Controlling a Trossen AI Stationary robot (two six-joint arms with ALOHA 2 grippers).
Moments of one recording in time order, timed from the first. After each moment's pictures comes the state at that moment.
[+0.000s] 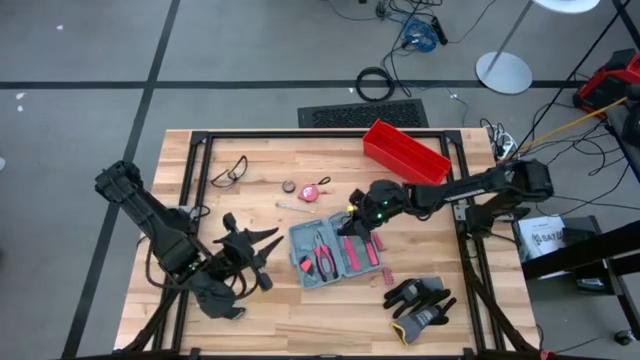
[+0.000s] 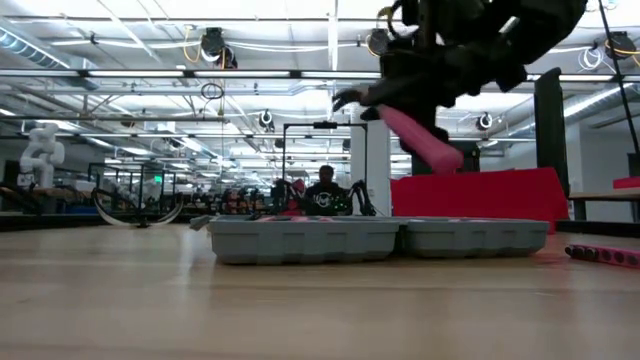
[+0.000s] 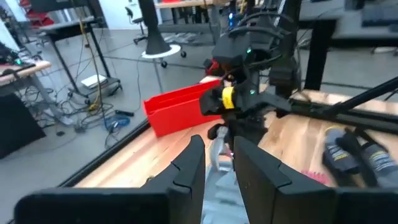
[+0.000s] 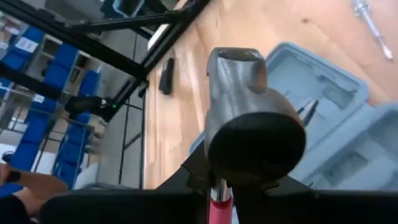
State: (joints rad) left arm -0.74 1.40 1.28 -0.61 -1.25 -0.63; right arm -0.06 1.49 0.69 0.32 -0.37 0.77
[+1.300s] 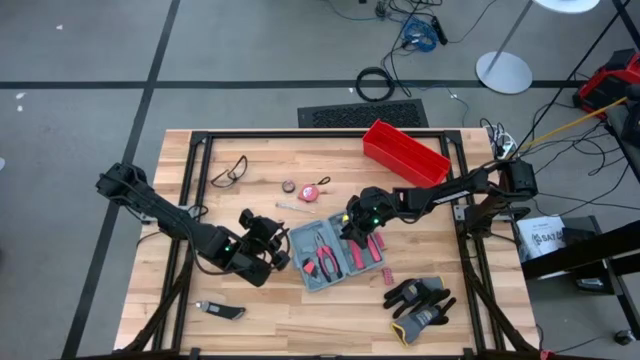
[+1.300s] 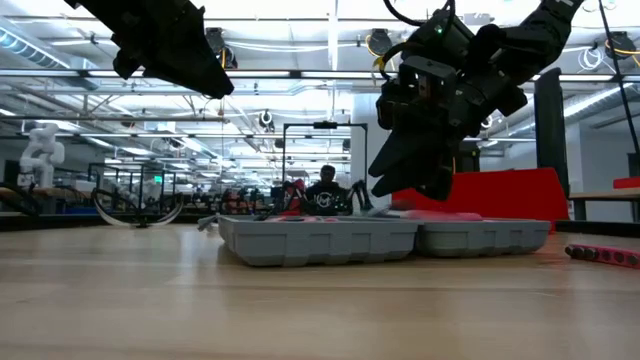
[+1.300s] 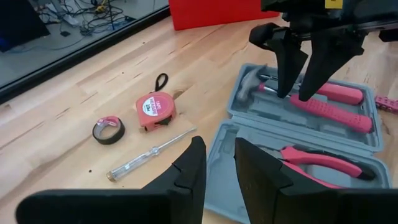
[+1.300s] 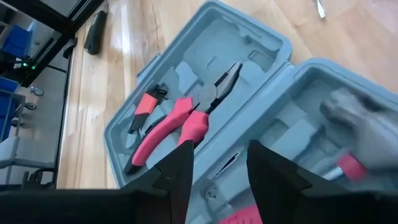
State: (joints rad) left arm -0.51 1.42 0.92 -0.53 -0.92 -0.96; right arm -0.07 1.61 0.69 0.25 -0.29 0.58
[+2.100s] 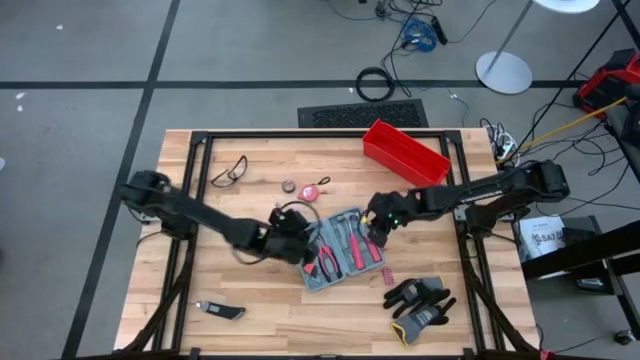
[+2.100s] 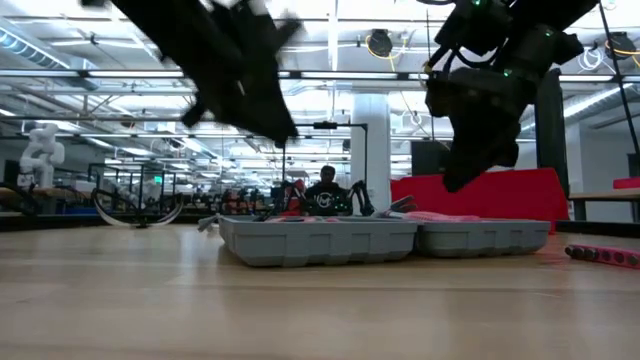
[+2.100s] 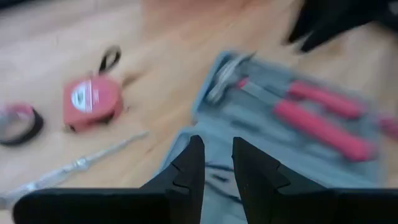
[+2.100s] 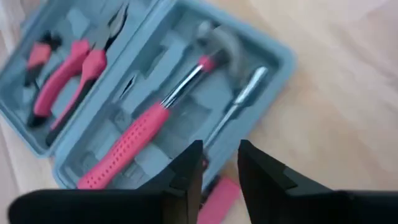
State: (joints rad) left arm -0.31 1.64 0.96 -0.18 -0.68 -0.85; right arm 0.01 1.34 0.70 -0.34 0.04 0.61
